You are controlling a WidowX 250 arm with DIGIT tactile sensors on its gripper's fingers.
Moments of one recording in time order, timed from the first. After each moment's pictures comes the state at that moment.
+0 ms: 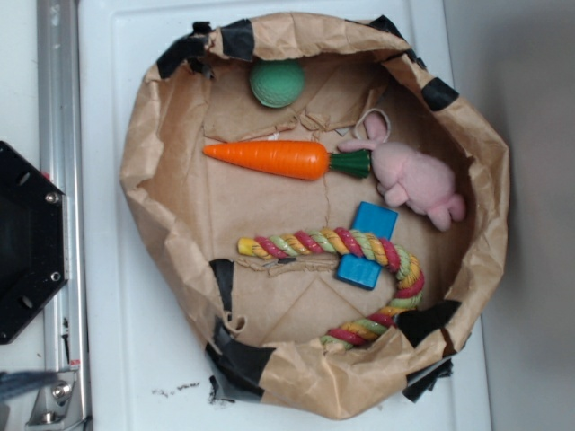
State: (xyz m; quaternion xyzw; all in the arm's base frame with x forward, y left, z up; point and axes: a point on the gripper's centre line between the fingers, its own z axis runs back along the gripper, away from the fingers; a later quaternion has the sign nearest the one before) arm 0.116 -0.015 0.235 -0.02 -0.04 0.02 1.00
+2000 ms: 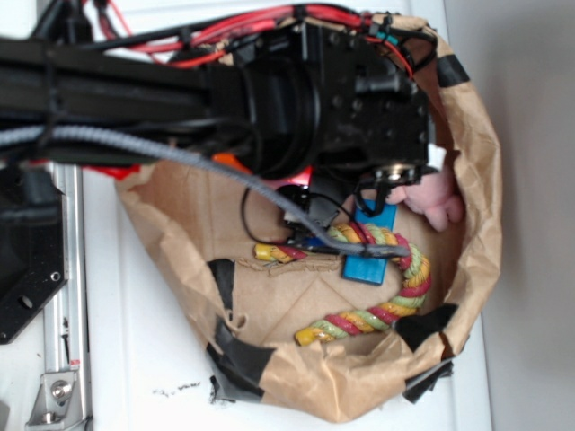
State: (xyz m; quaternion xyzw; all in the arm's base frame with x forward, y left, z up) arm 0.281 0.029 0.020 0.04 0.06 -0.15 0.99
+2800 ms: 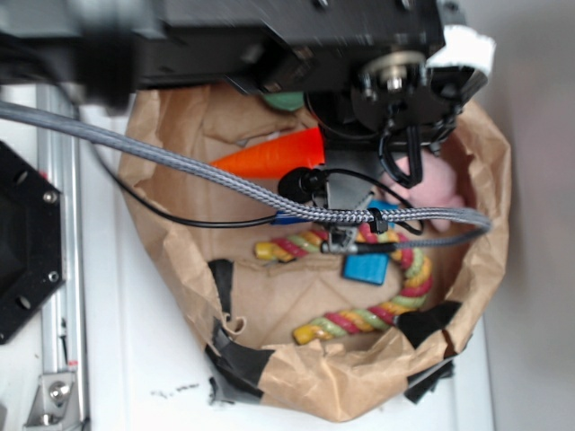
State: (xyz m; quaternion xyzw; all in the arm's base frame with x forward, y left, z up) arm 0.283 0.012 0.150 -0.02 -0.07 -0.06 1.00
